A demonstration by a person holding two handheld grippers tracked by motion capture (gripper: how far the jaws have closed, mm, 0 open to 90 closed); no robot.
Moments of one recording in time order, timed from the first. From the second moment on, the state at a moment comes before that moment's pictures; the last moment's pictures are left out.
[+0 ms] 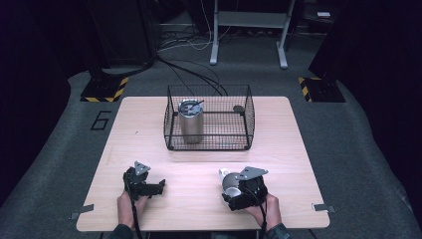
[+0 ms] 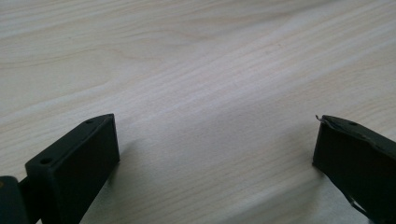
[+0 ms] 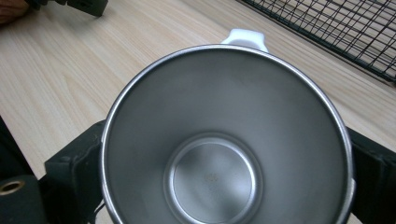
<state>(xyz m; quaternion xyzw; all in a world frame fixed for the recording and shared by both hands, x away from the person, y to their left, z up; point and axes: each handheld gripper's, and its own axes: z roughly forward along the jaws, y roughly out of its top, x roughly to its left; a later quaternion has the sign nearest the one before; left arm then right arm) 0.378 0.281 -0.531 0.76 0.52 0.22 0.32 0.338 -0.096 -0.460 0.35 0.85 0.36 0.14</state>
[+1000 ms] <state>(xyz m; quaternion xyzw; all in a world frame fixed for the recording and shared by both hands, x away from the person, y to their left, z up) 0.380 0.279 -0.532 0.75 0.53 0.23 0.32 0.353 -0.116 -0.433 0.37 0.84 0.38 0.15</state>
